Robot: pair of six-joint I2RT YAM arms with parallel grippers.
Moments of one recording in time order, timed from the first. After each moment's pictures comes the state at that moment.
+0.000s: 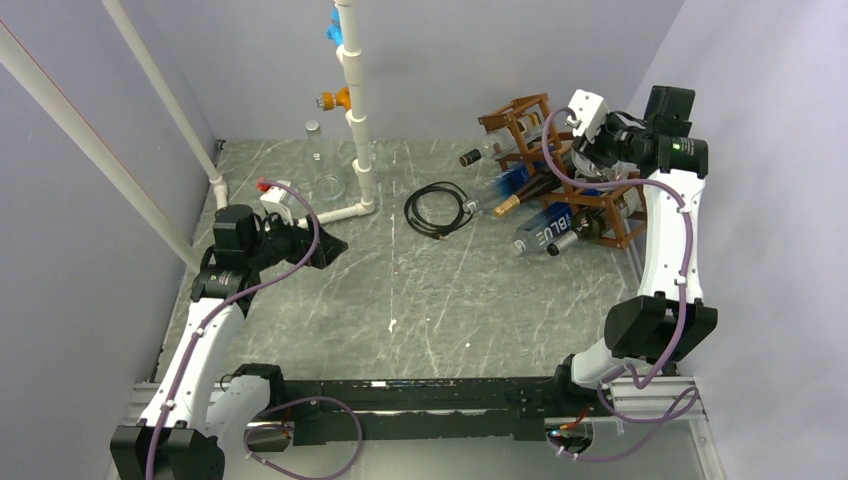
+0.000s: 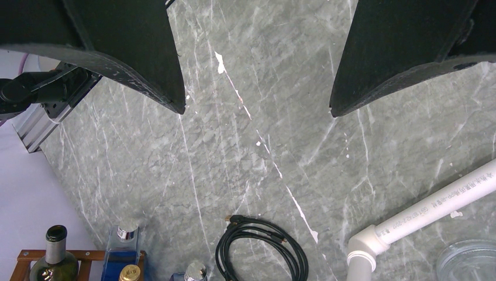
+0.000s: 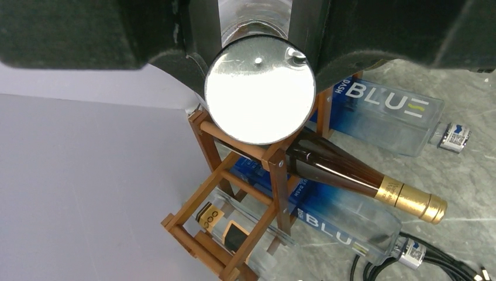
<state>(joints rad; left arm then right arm) -0.05 0.88 0.75 -0.30 0.62 -0.20 -0.21 1.54 1.82 -0.93 -0.65 -1.17</state>
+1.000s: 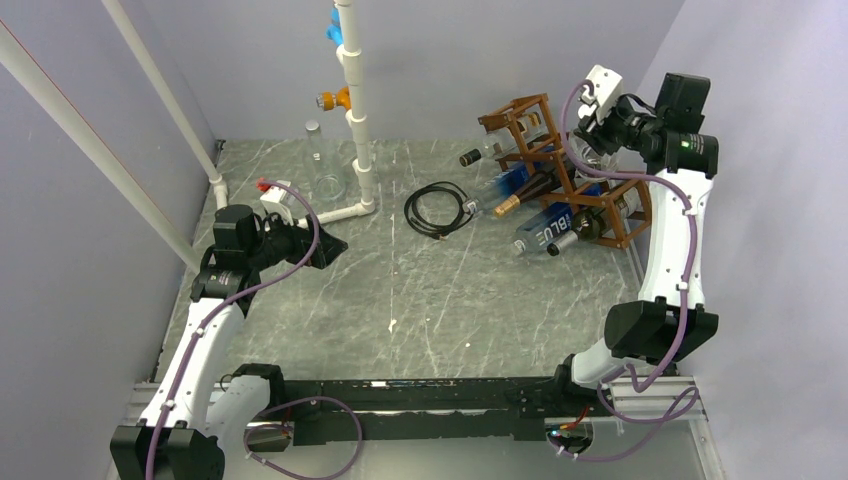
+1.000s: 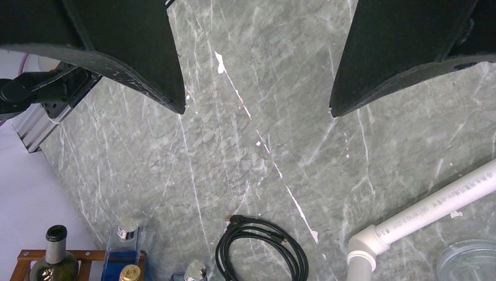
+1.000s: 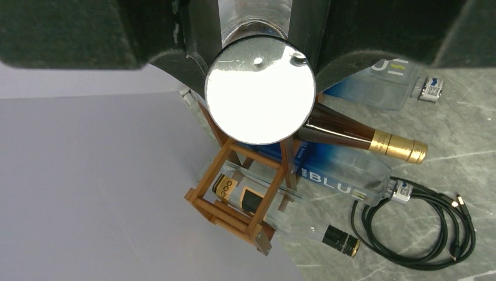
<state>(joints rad) -0.05 0.88 0.75 -0.30 0.62 -0.20 -0.22 1.54 1.90 -0.87 -0.73 -0.96</state>
